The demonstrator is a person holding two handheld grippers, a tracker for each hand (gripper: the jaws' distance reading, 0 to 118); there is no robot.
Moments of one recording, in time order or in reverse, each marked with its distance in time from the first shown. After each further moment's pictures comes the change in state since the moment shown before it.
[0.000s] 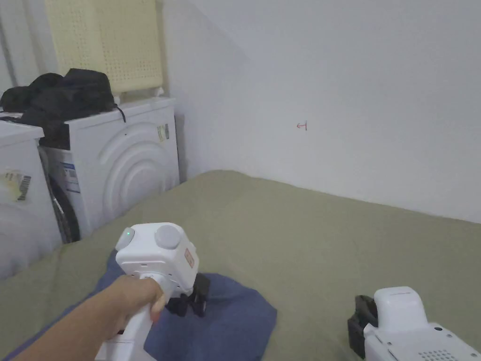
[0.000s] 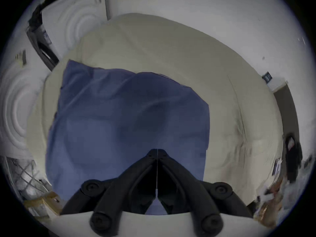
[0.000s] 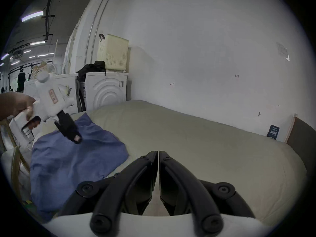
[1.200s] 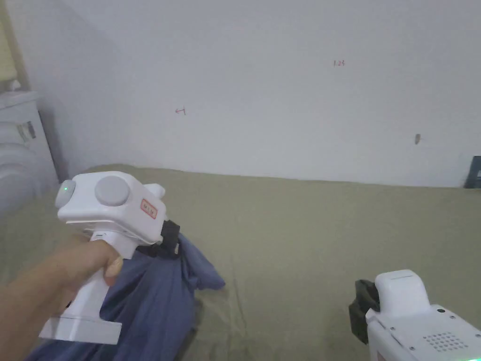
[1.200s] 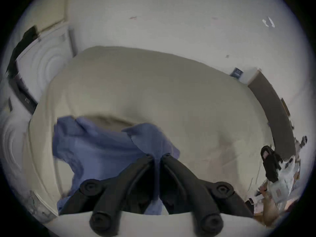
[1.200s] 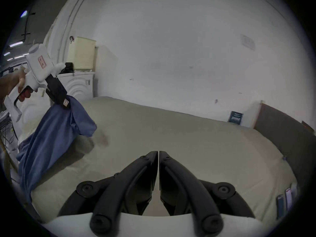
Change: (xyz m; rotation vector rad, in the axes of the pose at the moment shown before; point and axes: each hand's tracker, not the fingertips) left arm 0.229 -0.016 0.089 0.196 -0.203 -0.382; right arm 0.158 -0.033 0.141 -0.041 -0.293 -0.063
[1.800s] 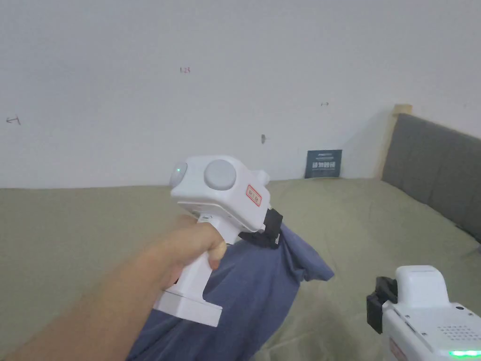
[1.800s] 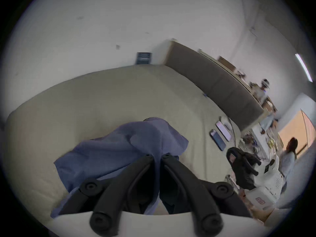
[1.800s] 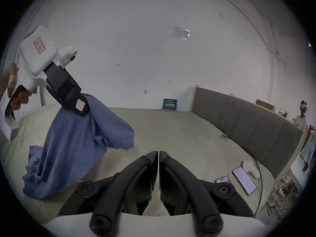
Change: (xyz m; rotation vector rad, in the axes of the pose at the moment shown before) left arm 0.386 0.036 -0.090 -0.074 -0.497 -0.451; right arm 0.198 -0.035 0.115 -0.055 -0.449 -0.149
